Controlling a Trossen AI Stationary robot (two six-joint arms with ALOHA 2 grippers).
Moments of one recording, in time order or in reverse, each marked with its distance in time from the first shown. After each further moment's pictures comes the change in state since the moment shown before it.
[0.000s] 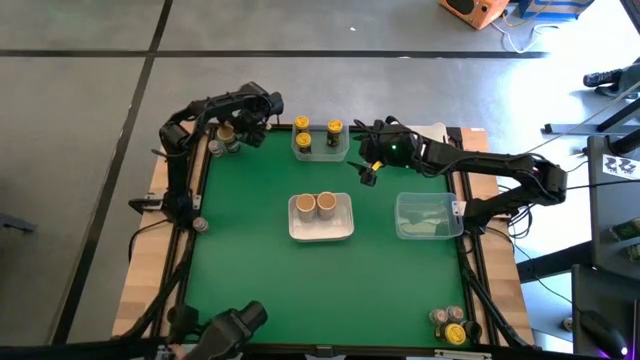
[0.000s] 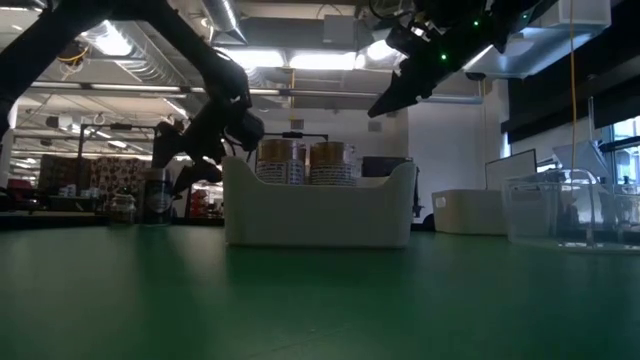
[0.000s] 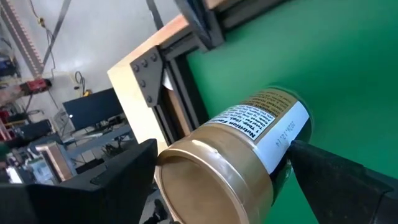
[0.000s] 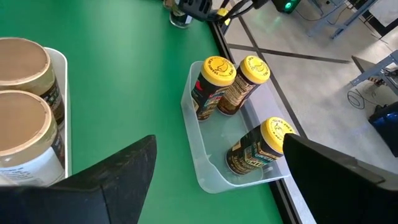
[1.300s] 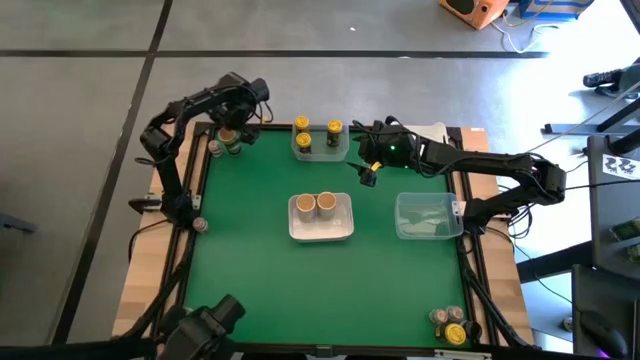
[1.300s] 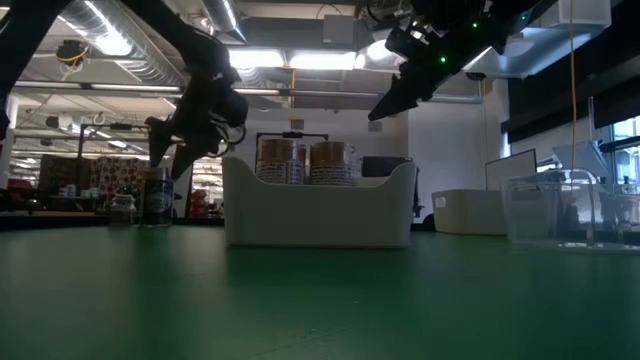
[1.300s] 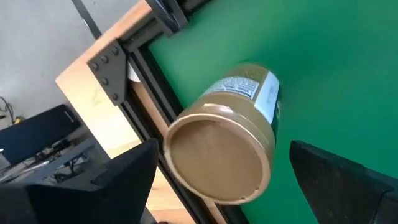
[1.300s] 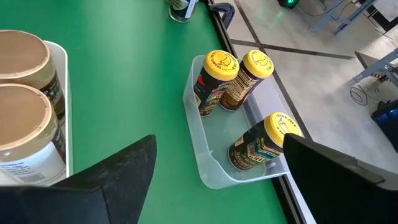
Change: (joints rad) left arm 0.090 -0.156 -0.037 0.020 0.229 0.230; right arm 0.000 0.008 0.000 -0.011 0.000 0.004
